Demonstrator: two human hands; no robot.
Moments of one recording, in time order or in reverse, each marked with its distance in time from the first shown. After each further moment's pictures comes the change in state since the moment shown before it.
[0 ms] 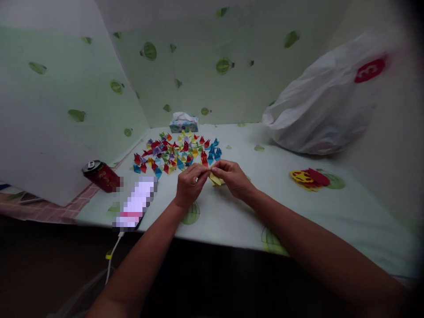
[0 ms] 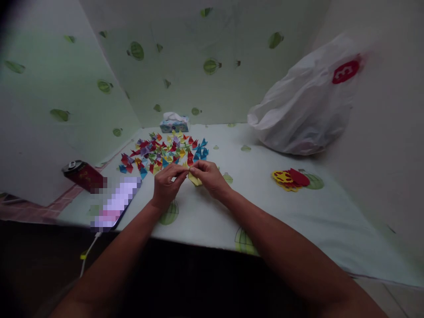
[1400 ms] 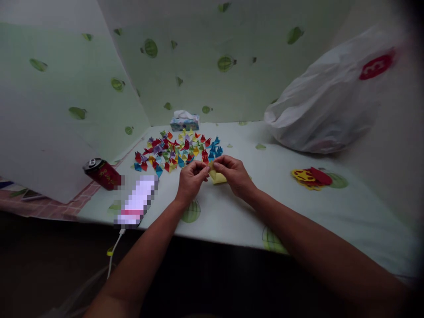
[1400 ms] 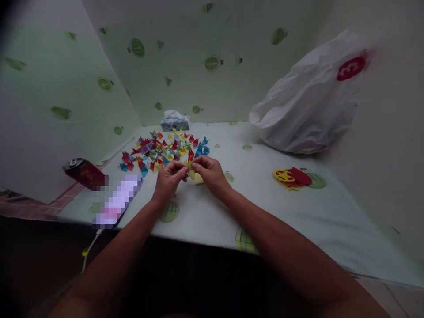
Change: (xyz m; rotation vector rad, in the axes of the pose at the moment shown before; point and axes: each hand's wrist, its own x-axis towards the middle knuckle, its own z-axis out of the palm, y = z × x) left_hand 0.005 0.009 0.006 -0.629 0.011 -0.742; right_hand 0.002 0.005 0.000 -0.004 0.091 -0.114
